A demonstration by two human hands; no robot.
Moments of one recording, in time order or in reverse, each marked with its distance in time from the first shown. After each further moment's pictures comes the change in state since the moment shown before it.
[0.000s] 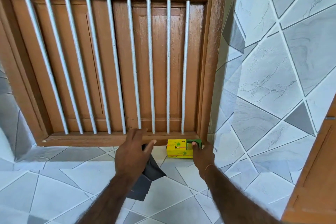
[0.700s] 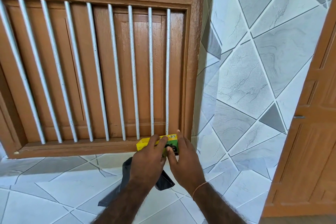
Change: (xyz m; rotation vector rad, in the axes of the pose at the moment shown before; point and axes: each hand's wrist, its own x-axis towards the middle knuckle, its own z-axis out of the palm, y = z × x) left_hand -0.016 0.063 0.036 0.157 -0.140 0.320; right_hand -0.065 -0.035 -0.042 -0.354 -0.112 -0.667
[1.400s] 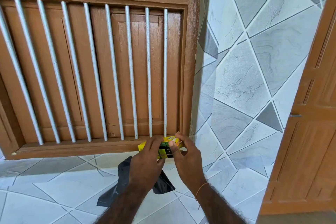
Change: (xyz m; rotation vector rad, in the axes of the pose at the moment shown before) left_hand -0.006 0.005 0.005 -0.204 0.029 -0.118; right_hand -0.001 -0.001 -0.009 0.471 0.111 0.155
